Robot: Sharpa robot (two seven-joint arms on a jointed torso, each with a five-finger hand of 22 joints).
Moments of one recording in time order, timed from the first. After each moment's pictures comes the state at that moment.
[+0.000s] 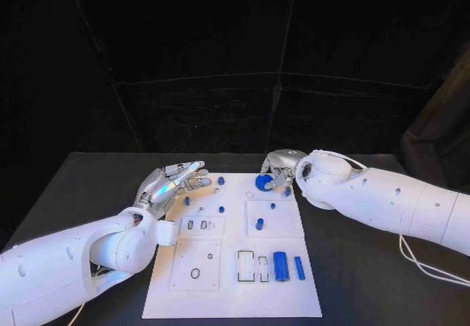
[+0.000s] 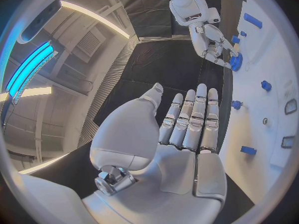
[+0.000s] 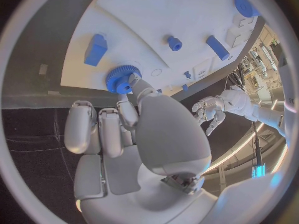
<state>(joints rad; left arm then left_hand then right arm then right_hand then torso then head) 1.10 -0.87 -0.05 1.60 0.07 -0.31 0.60 1.27 0.04 0.11 0.12 0.05 0.86 0.22 0.10 0.07 0.95 0.21 0.13 0.06 0.99 0.17 0.17 0.08 0.17 0.76 0.28 0.24 0.09 1.21 -0.64 0.03 1.26 -1.64 -0.13 -0.20 1.45 -0.02 0.21 0.05 0.11 0.96 0.15 0.15 0.07 1.35 0.04 1.24 1.19 1.47 -0.03 1.44 1.30 0.09 1.38 0.09 1.44 1.19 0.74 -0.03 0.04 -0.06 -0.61</state>
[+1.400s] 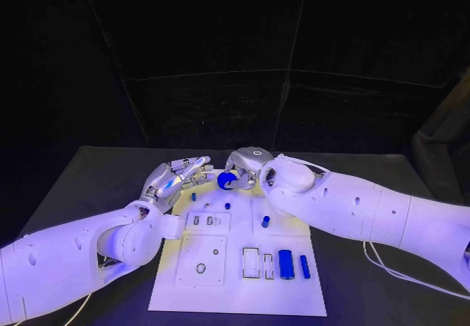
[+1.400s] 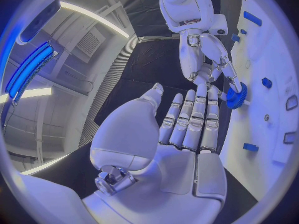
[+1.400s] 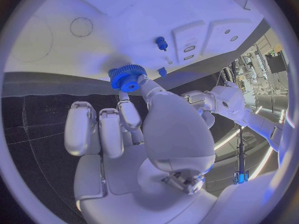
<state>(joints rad) 1.11 -0.88 -0.05 1.61 0.07 -0.32 0.60 1.27 0.04 0.12 0.11 0.05 0.86 0.22 0.10 0.07 0.95 0.21 0.13 0.06 0.99 0.17 0.17 0.08 0.17 0.76 0.28 0.24 0.08 1.20 -0.43 0.03 1.24 -1.71 -0.26 -0.24 1.31 -0.07 0.26 0.10 0.13 1.01 0.14 0.14 0.06 1.36 0.04 1.22 1.17 1.47 -0.03 1.44 1.31 0.08 1.39 0.08 1.45 1.22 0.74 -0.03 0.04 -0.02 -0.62</state>
